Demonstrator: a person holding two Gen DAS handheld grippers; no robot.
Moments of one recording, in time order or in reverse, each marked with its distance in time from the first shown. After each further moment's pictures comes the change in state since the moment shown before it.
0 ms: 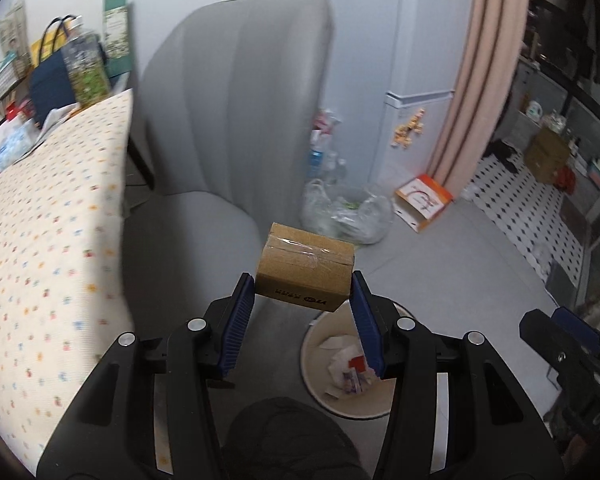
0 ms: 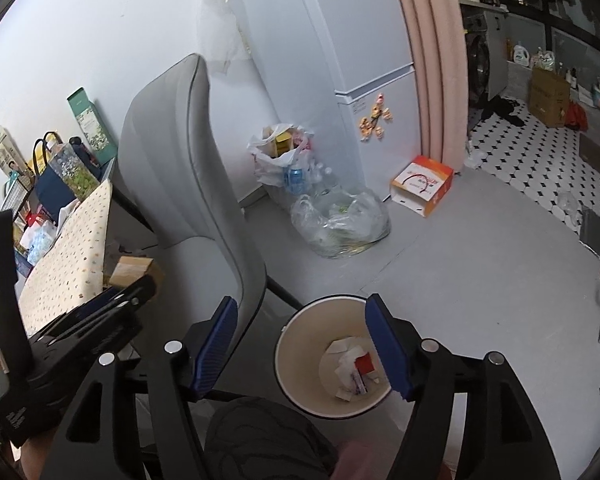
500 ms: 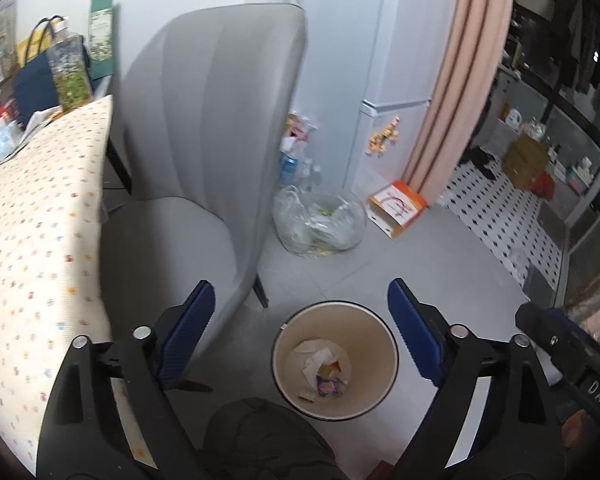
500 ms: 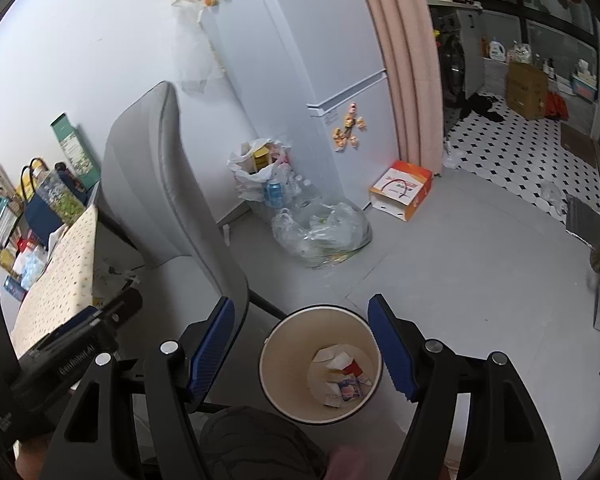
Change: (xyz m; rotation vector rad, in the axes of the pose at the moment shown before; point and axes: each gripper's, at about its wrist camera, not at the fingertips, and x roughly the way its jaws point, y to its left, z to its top) left arm -0.015 -0.004 0.005 -0.027 -0.029 -0.071; right arm -0.015 -0.022 0.007 0.053 -0.036 -0.028
